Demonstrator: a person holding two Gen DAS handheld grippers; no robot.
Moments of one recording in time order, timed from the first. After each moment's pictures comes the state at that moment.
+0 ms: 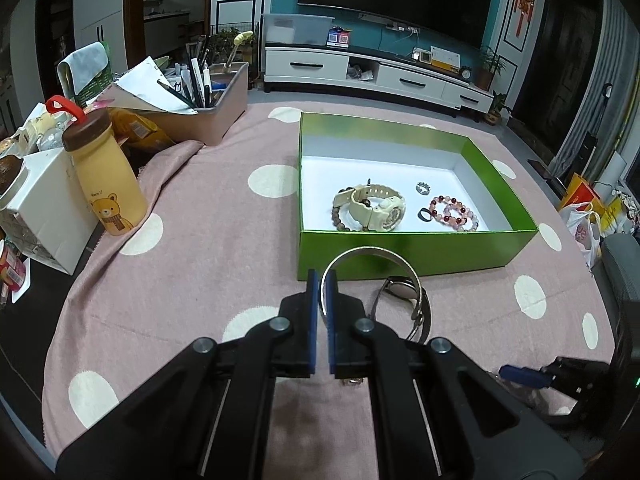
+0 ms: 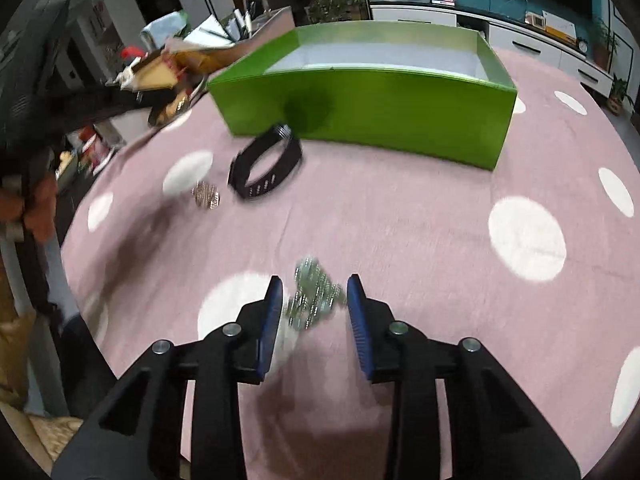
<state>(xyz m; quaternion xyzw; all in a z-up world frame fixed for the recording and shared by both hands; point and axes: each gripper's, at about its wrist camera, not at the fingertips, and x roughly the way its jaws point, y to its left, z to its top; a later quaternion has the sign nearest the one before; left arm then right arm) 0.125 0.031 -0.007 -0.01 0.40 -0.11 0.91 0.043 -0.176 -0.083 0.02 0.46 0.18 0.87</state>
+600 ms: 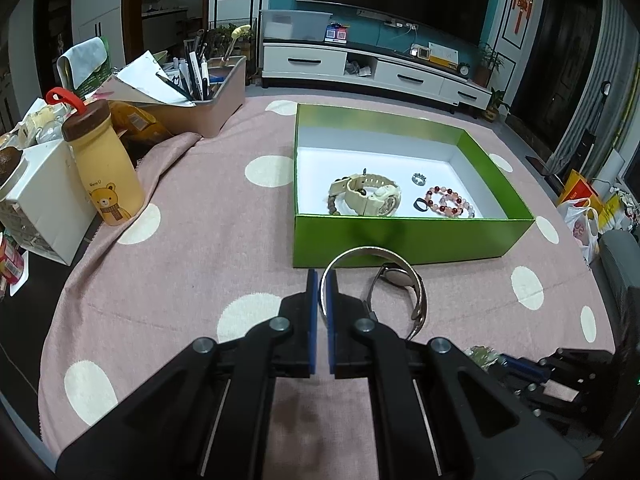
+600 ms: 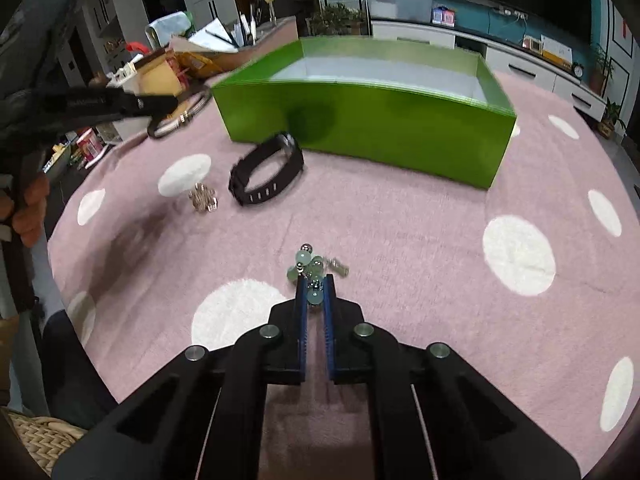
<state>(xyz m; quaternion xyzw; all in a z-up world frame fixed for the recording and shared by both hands) 0.116 0.029 -0.010 -0.01 0.40 -0.12 0.91 0.045 -0.173 -0.068 0.00 0.43 0.16 0.89</state>
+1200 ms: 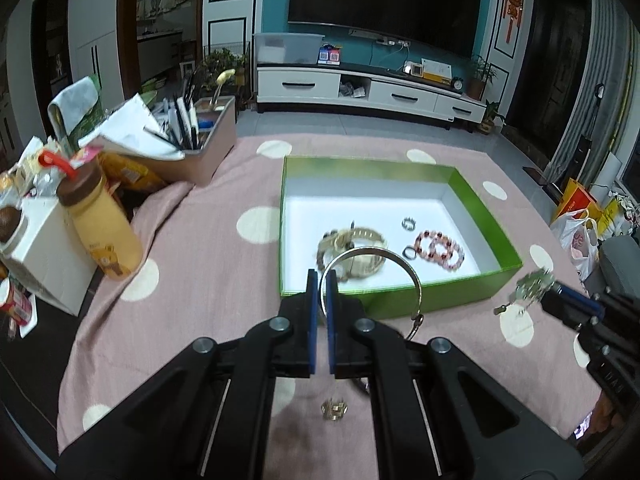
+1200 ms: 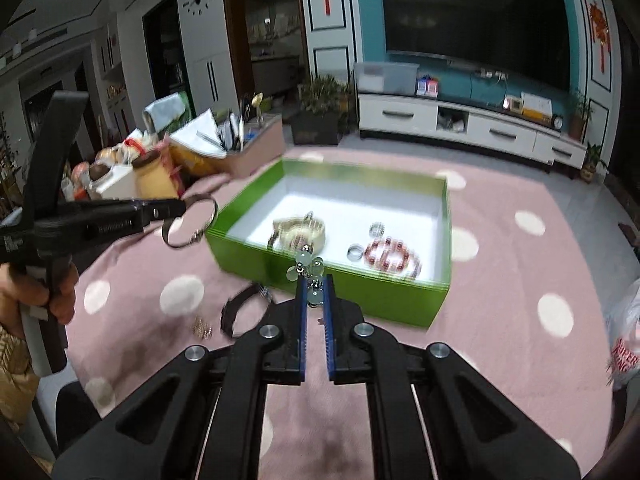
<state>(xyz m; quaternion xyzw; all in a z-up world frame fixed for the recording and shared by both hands) 0.144 0.011 0.032 0.00 0.37 -0.12 0.92 0.082 -0.200 0.027 0.00 0.31 0.14 0.94</state>
